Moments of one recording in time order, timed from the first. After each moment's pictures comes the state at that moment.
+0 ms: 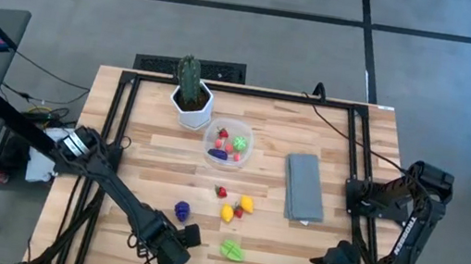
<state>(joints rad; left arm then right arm) -0.67 1.91 1.27 -0.66 -0.02 0.57 1.27 1.64 1.14 -0.93 0.76 1.89</state>
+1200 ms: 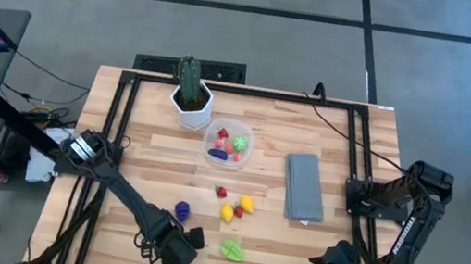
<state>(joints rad) -0.63 1.97 1.28 -0.61 0.06 0.63 1.26 1.64 1.14 -0.92 0.76 1.89</state>
